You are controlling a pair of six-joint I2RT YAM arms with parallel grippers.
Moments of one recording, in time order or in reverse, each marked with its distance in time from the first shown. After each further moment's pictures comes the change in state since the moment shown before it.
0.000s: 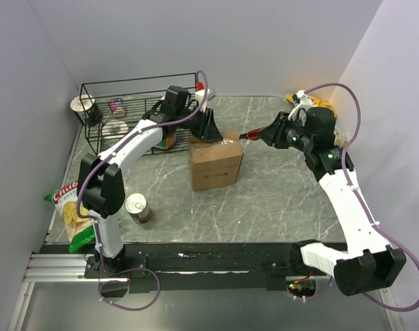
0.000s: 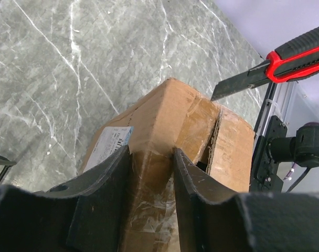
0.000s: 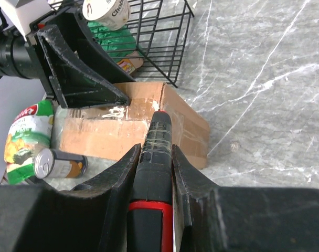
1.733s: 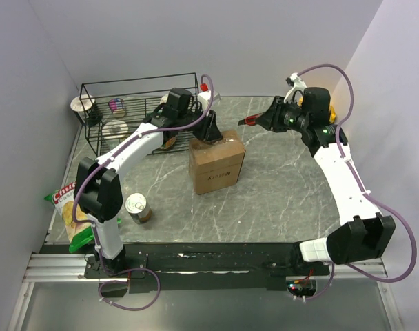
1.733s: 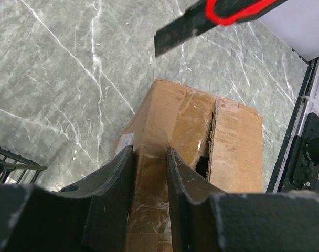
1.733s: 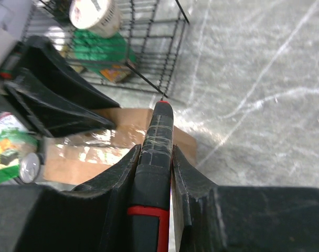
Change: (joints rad) left arm -0.050 -0.050 -0.043 0.029 -0.108 0.114; right arm -0.043 0.228 0.200 -0.026 -0.065 -0.092
